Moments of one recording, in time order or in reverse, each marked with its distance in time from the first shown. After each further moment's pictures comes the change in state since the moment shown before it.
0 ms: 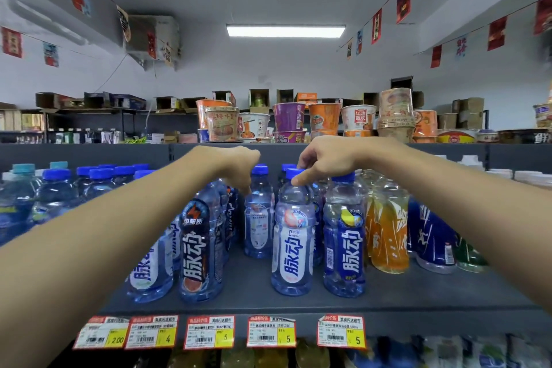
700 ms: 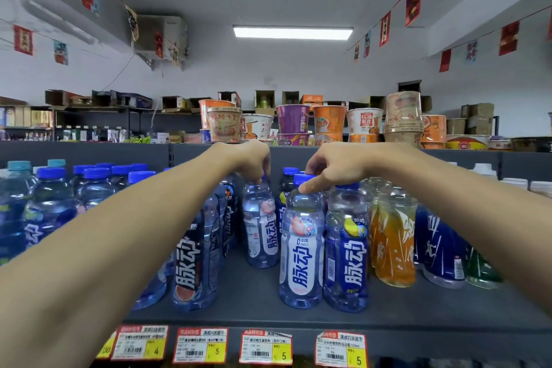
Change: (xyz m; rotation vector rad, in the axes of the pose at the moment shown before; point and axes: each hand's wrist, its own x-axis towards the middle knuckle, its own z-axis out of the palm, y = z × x) left_hand 0.036 0.005 -0.006 -0.079 0.038 0.056; right_hand 0.001 0.014 0.001 0.003 -0.043 0.021
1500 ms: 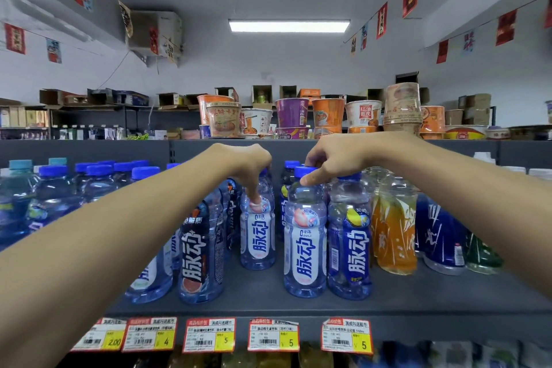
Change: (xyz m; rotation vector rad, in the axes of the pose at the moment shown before) left_hand -0.022 0.007 0.008 0.208 -0.086 0.021; right_hand 0.002 -0.004 0.000 -0.046 -0.010 0.016
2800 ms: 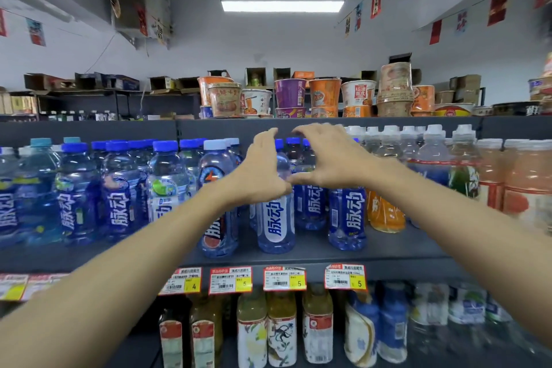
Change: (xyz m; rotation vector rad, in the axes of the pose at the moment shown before) left_hand -0.103 0.061 0.047 -0.822 0.424 0.057; right_hand -0.040 -0.042 0.076 -0.272 0.544 -0.036
